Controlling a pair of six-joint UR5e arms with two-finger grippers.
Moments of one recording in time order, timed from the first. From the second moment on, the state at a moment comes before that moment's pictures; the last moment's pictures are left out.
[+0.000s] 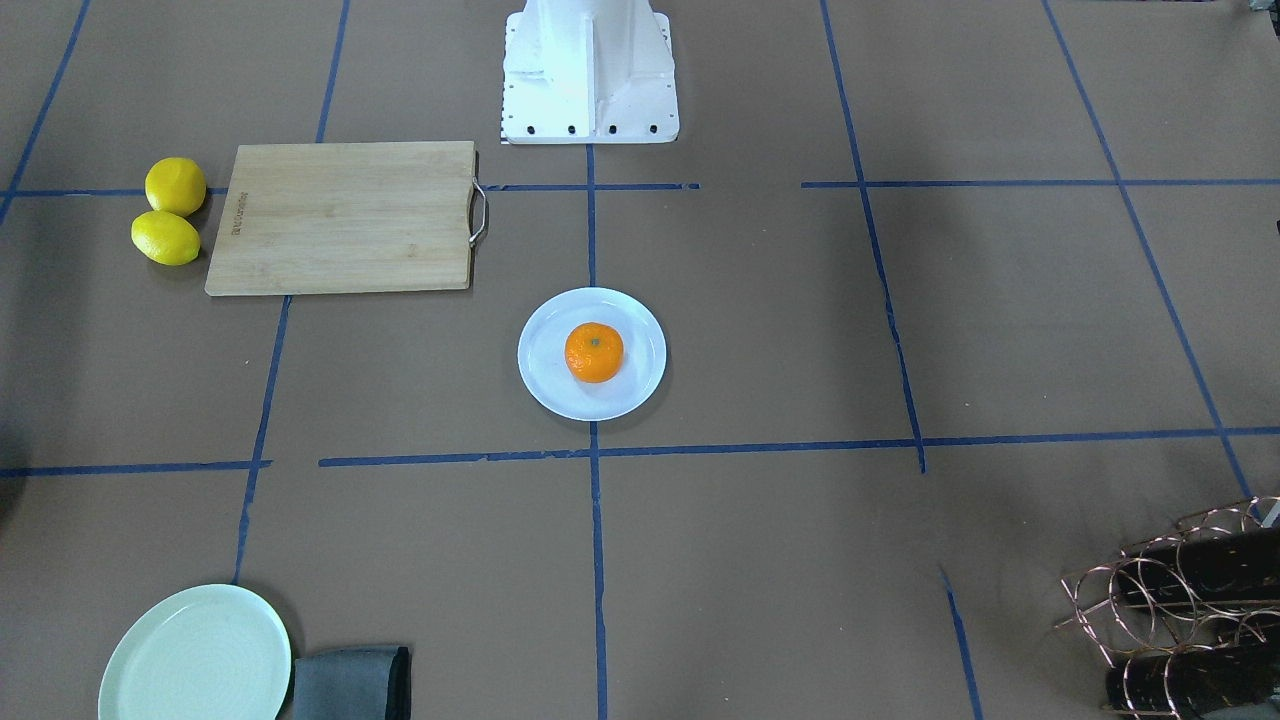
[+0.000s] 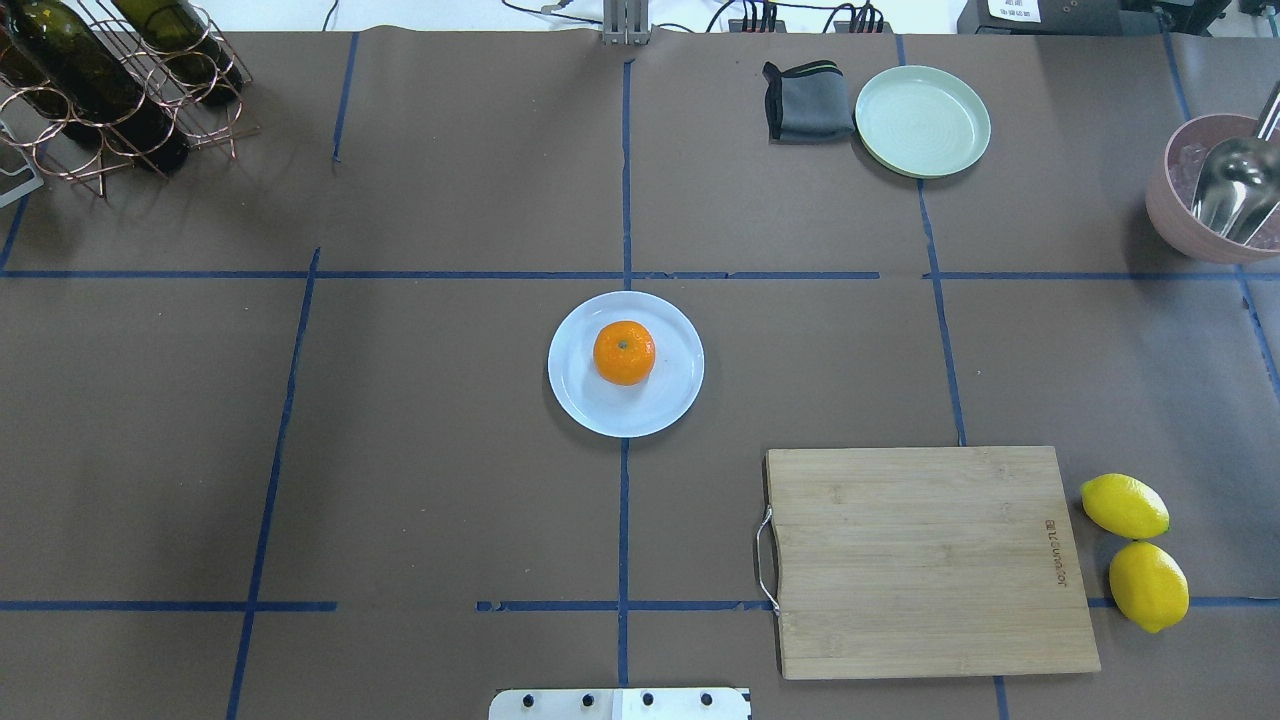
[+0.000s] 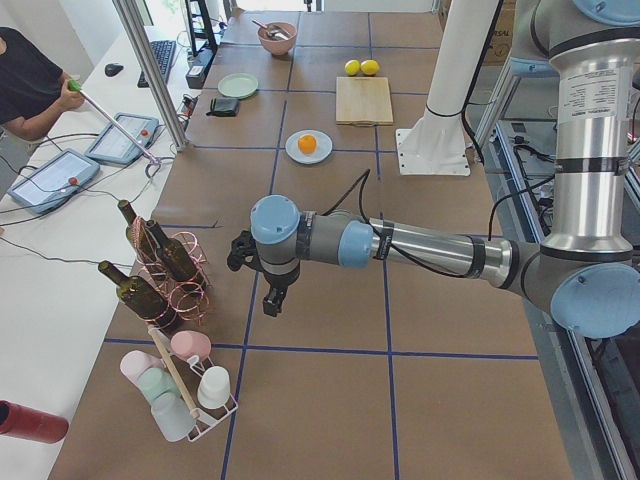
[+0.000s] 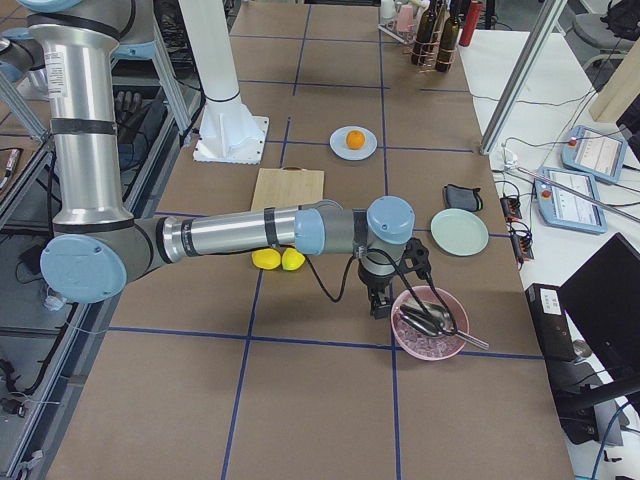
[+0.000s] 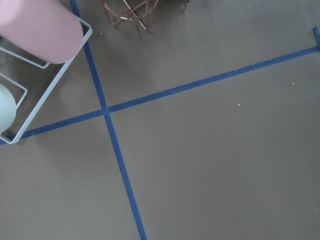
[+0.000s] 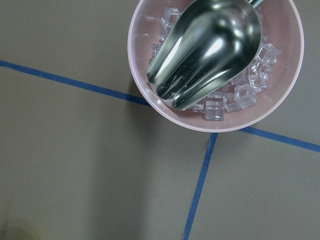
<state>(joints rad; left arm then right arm) -1.53 -1.52 -1.76 -1.54 -2.43 0.16 1.54 -1.55 1.72 -1.69 2.38 -0.19</state>
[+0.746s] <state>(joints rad) -1.53 -1.51 -1.78 -1.36 -2.35 0.17 1.57 -1.57 1.73 -1.69 2.38 -0.19</state>
